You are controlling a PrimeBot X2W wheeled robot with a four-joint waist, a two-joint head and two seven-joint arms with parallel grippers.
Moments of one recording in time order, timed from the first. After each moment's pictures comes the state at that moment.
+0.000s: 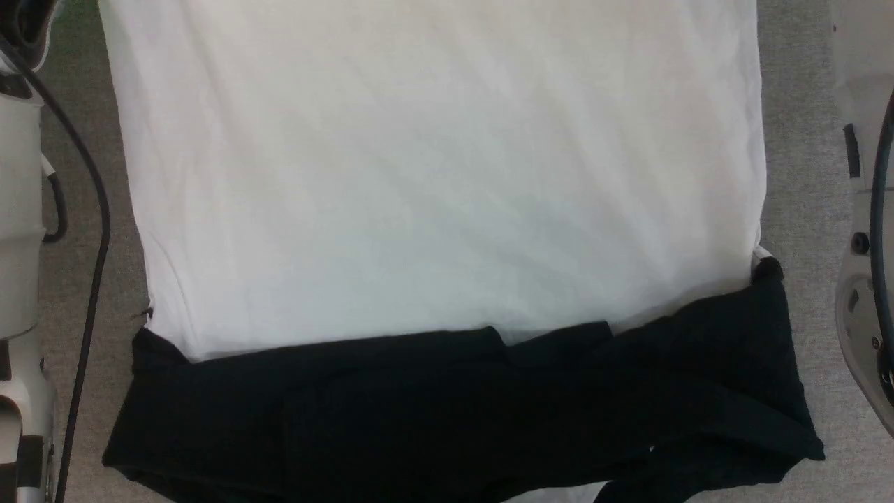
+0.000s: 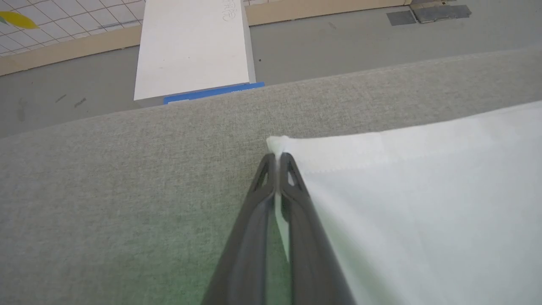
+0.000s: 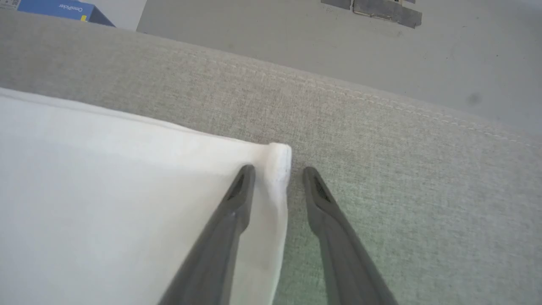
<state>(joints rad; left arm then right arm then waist) -1.15 0.44 -0.21 0.28 -0.39 0.03 0.63 -1.49 -0.05 0.00 0.82 0.00 0.13 0.77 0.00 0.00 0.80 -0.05</state>
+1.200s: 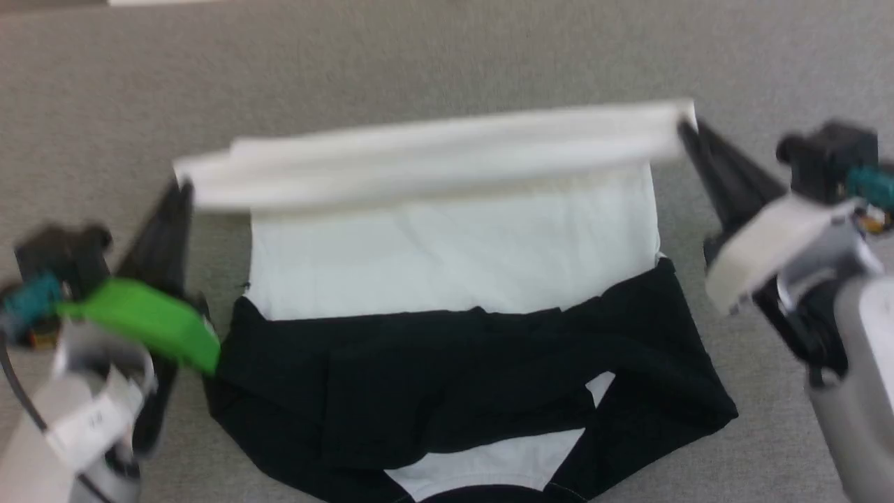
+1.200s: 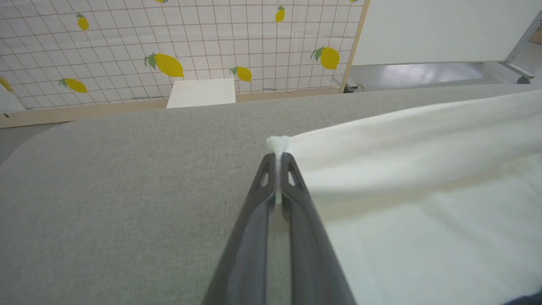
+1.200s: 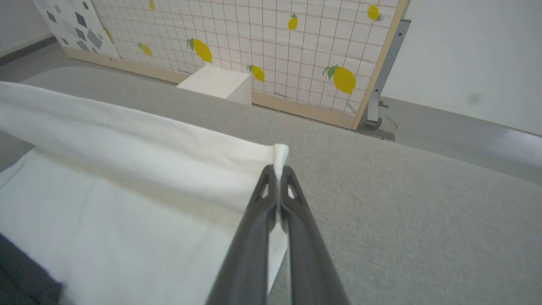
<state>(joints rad) -0.27 0.47 -0.15 -0.09 -0.50 0.01 0.05 -0.48 -0.34 0.22 0.02 0.34 0.13 0.22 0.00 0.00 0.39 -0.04</state>
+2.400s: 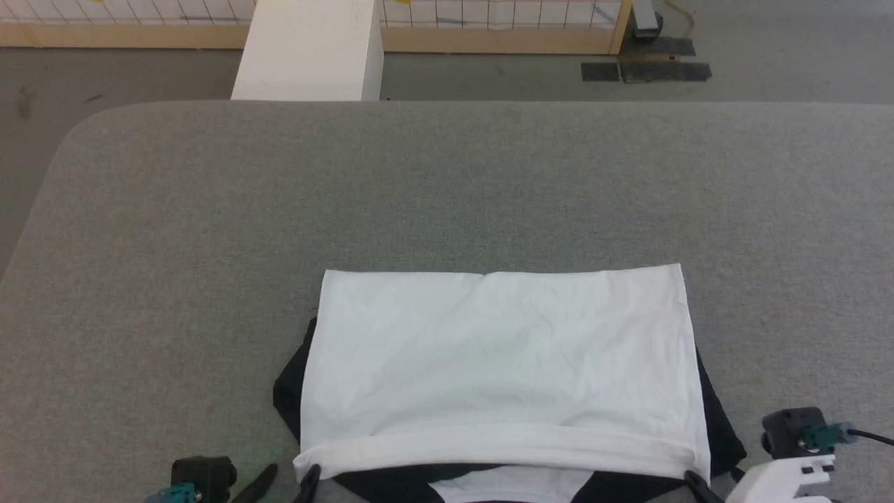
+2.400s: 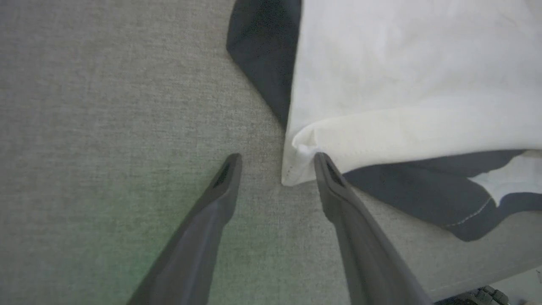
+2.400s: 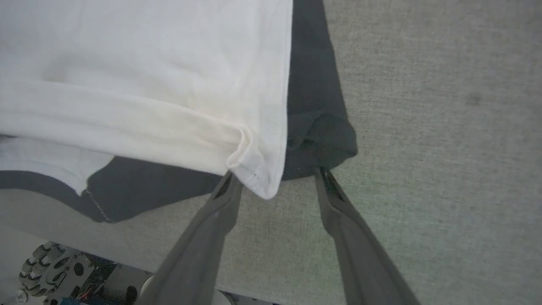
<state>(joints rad) 0.16 0.37 -0.31 0.09 -0.62 -0.01 0.10 0.22 -0.11 -0.06 -0.13 0.24 0.13 0.70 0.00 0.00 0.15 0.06</state>
